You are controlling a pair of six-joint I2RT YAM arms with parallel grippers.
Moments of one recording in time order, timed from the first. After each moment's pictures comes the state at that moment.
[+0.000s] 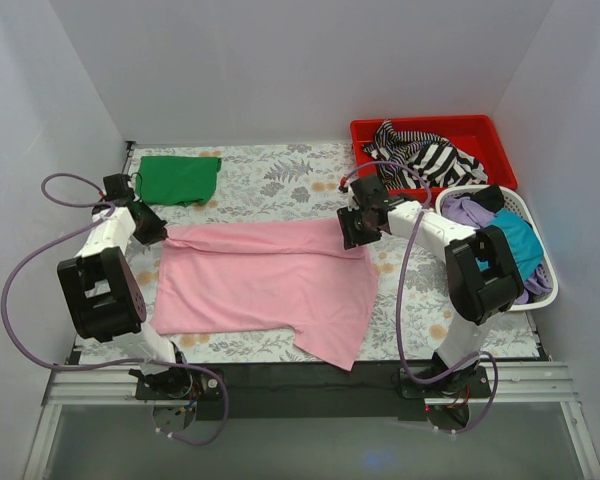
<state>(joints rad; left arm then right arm) 0.30 1.65 1.15 -0.55 0.10 -0.49 0.50 1.77 1.22 -0.51 -0.08 0.15</state>
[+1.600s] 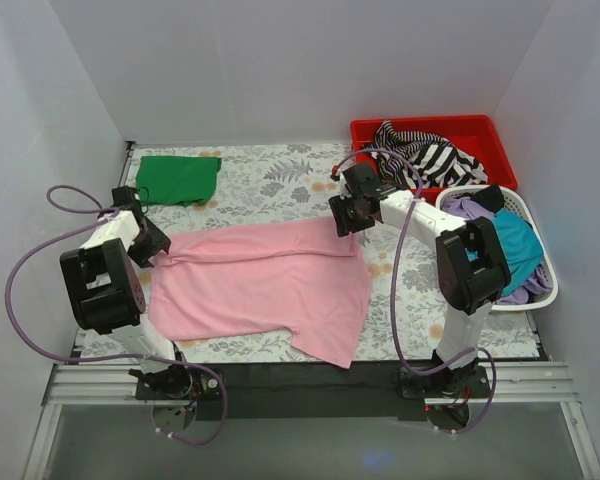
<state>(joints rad) 0.30 1.69 1.08 -0.61 -0.11 -0.51 0.51 1.85 1.35 -0.53 -0.05 0.10</state>
